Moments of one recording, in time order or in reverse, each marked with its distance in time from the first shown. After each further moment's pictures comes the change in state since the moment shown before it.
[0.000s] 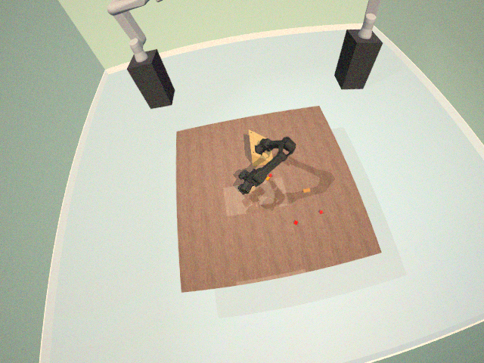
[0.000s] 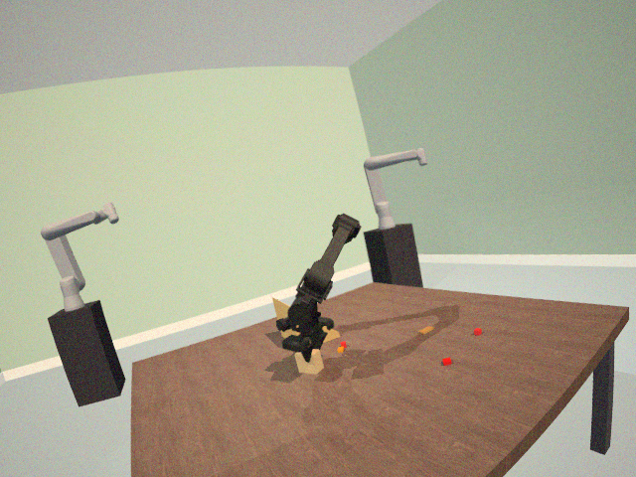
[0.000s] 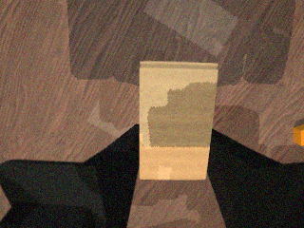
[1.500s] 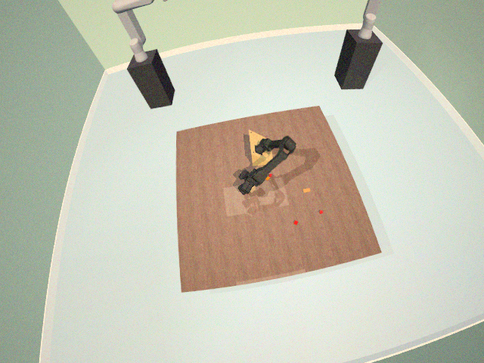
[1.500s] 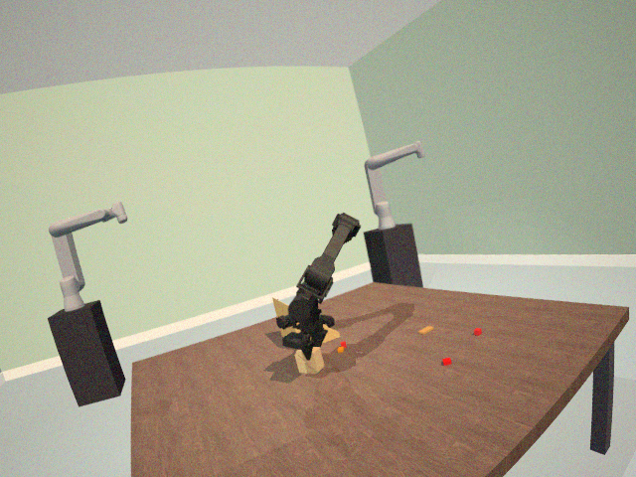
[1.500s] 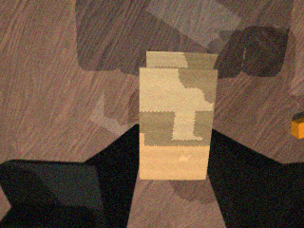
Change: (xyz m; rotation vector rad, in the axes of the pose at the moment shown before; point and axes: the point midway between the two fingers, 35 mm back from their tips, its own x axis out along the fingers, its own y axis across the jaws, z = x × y) arm -0.009 0.002 -0.004 -0.007 0.005 0.012
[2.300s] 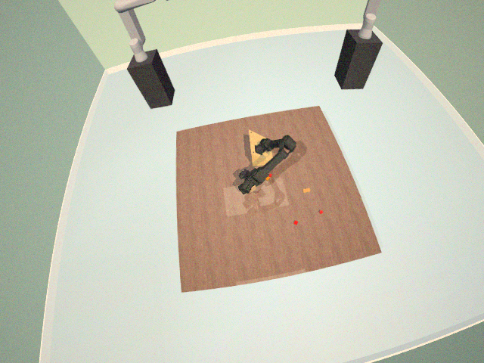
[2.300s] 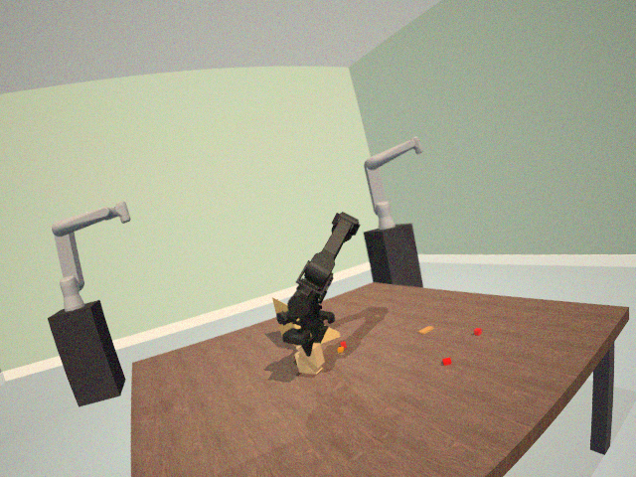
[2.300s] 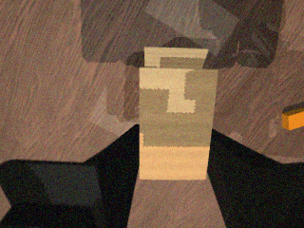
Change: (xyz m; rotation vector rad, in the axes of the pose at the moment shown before) arm -0.013 -0.001 -0.002 0.005 -0.004 -0.008
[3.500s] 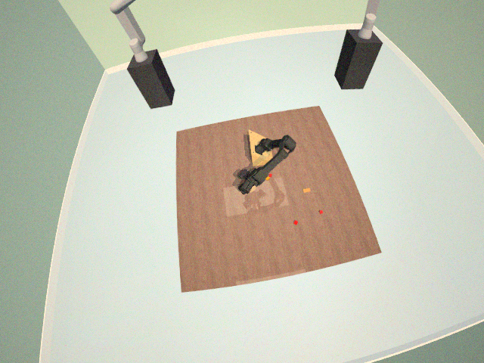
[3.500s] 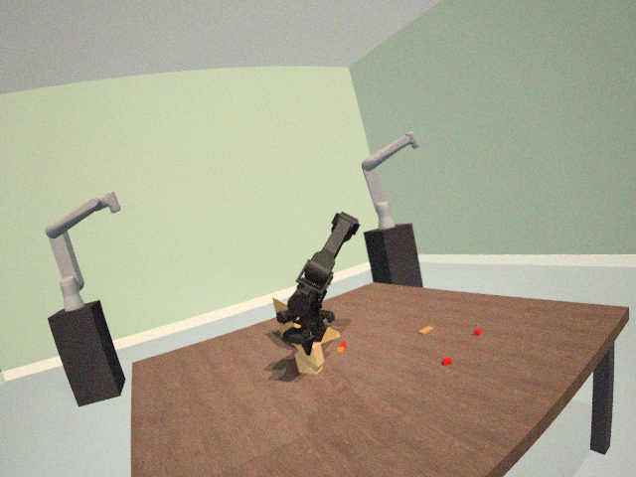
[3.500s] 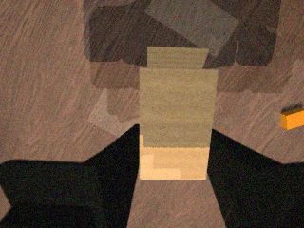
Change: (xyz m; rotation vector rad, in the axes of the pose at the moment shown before) arm -0.004 0.001 0.000 -0.008 -0.007 0.000
